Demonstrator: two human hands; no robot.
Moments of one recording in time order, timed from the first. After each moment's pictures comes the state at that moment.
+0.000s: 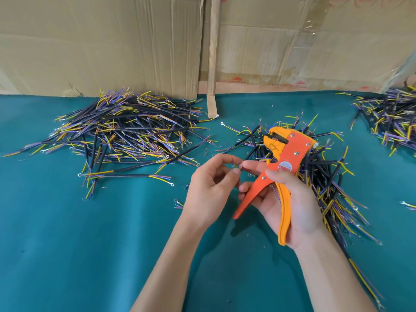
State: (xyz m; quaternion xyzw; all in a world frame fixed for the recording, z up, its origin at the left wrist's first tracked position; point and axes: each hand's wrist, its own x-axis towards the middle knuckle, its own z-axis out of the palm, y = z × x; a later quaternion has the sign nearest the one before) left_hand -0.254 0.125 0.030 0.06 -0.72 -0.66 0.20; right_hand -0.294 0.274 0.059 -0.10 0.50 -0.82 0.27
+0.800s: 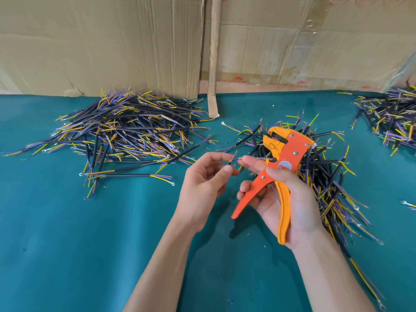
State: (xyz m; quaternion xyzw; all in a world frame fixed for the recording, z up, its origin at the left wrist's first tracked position) left_hand -0.251 0.114 0.027 0.07 -0.62 -0.75 0.19; right_hand -0.302 0.268 0.048 -0.10 0.40 -0.85 0.31
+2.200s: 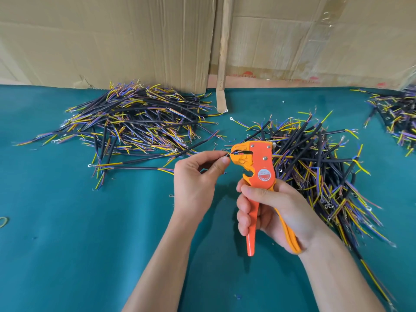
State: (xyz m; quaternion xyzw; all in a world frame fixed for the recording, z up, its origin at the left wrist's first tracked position) left_hand -0.248 0.101 0.025 0.16 -0.68 -0.64 0.31; right_hand -0.289 0.264 0.050 -0.16 0.49 -0.73 0.44
